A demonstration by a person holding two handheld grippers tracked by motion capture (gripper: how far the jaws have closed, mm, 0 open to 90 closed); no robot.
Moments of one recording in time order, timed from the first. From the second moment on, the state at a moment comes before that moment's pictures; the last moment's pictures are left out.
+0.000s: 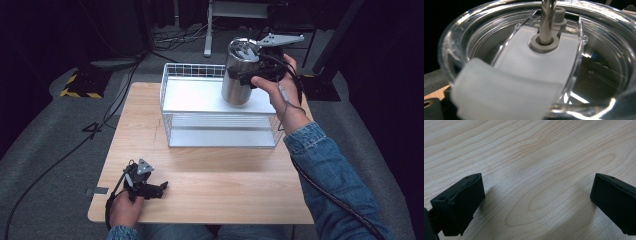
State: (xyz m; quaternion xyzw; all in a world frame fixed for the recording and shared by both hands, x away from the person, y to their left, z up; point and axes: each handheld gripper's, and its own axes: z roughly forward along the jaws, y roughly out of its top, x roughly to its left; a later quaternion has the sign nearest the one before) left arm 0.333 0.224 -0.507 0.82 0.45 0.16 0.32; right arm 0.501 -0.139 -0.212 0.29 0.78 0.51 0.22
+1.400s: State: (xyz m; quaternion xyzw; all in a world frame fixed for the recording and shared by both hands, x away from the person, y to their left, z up) left arm 0.333 0.223 -0.507 0.82 0.45 0.16 0.32; right arm 0.533 -0.124 -0.239 0.32 0.78 0.51 0.19
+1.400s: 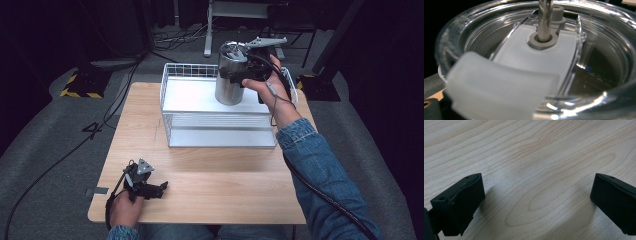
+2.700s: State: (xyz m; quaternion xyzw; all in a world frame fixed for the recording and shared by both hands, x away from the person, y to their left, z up) left arm 0.333 0.224 -0.507 0.82 0.45 0.16 0.32; right arm 0.491 -0.153 -0.238 0.29 0.78 0.51 0.21
